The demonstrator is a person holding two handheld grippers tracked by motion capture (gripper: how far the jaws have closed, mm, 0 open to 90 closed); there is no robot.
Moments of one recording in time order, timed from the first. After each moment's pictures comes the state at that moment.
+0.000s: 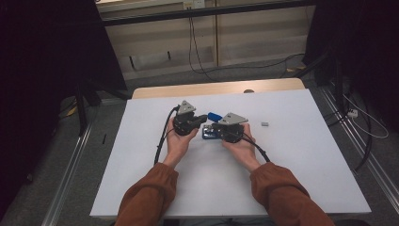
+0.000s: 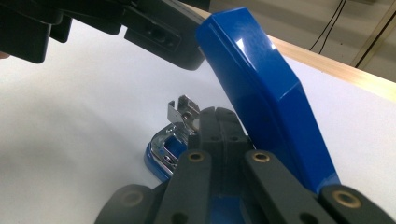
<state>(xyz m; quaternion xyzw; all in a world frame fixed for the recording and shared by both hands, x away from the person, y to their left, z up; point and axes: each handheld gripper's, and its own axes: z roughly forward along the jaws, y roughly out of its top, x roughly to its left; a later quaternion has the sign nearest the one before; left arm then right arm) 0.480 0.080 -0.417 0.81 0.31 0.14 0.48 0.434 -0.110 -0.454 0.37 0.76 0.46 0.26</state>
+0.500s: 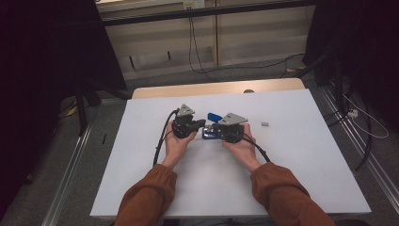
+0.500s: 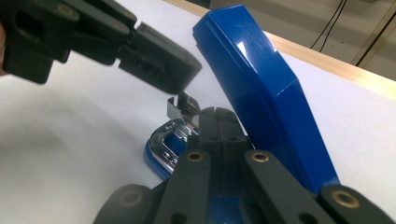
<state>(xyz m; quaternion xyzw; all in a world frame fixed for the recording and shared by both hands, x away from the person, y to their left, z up) 0.481 0.084 -0.432 0.82 0.31 0.12 0.46 0.434 -0.110 -0.454 0.37 0.77 0.46 0.26</state>
